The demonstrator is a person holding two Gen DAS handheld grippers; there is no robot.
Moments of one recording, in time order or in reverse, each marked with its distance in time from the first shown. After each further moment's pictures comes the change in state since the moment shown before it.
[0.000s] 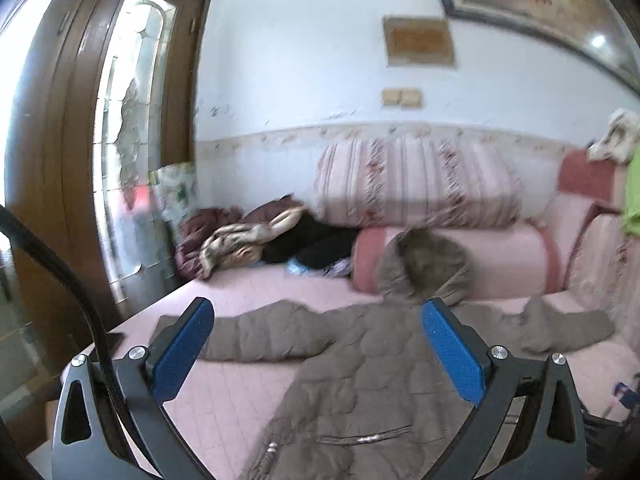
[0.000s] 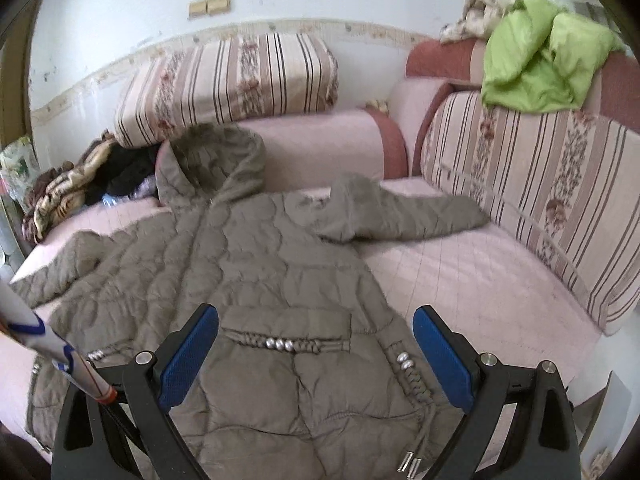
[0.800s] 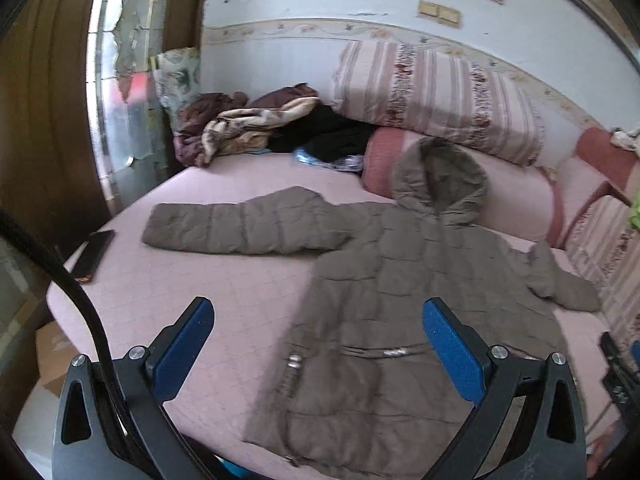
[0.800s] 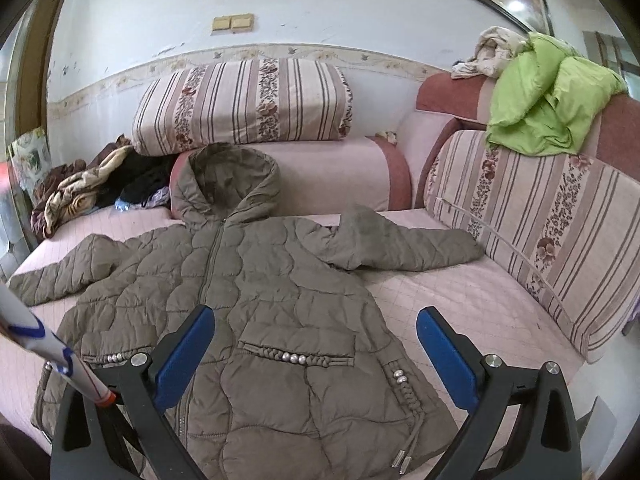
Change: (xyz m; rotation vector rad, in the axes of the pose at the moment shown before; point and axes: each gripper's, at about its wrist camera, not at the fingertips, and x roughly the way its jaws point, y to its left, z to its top) left arm 0.055 0.075 -0.050 -0.110 0.403 0.026; right arm -0.023 0.024 0.011 -0.096 -0.028 0.004
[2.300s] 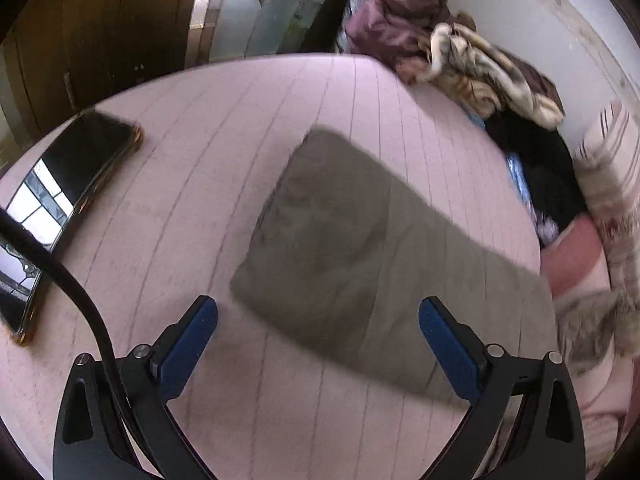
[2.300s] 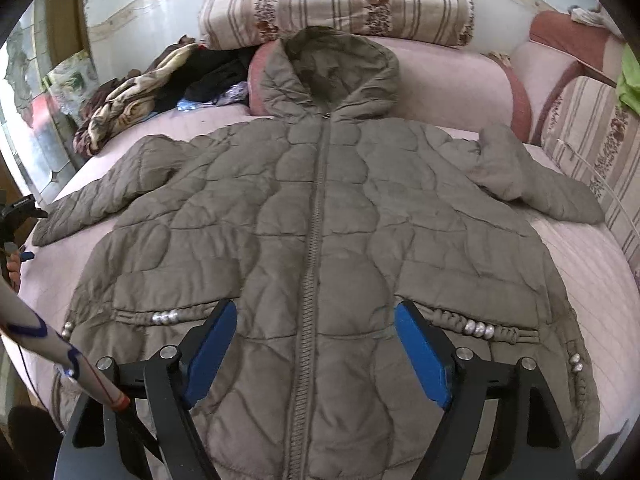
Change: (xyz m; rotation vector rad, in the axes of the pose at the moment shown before) left arm 0.310 0.320 0.054 -0.639 0.339 0.114; right arm 0.121 0.110 -0.032 -0.070 0.331 0.246
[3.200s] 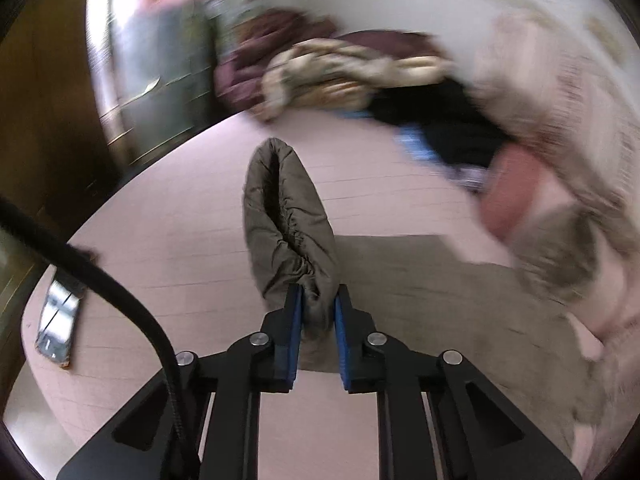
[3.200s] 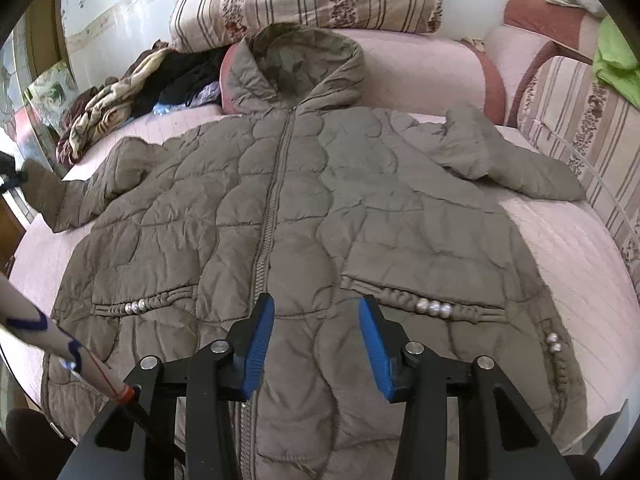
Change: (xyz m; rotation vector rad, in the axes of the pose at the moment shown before) left arm -0.105 -0.177 -0.043 0.406 -0.077 -0.041; right arm -0.018 -0.032 -0.011 0.053 0.004 -0.040
